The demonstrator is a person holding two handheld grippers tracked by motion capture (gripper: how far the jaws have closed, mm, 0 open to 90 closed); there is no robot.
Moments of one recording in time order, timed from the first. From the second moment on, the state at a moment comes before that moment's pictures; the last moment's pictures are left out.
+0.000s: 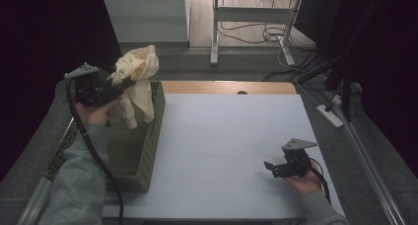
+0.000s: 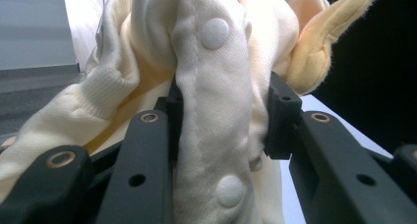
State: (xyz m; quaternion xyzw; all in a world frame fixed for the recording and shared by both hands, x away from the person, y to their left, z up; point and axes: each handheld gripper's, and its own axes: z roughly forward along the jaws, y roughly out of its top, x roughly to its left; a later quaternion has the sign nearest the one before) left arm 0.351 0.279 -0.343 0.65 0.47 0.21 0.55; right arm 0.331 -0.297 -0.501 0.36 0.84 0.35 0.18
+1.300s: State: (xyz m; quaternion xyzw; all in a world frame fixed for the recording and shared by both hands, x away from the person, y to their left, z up) left arm 0.345 0.239 -0.327 0.66 0.43 0.19 0.59; right arm 0.331 -0.297 -0.501 0.36 0.84 0.35 0.18
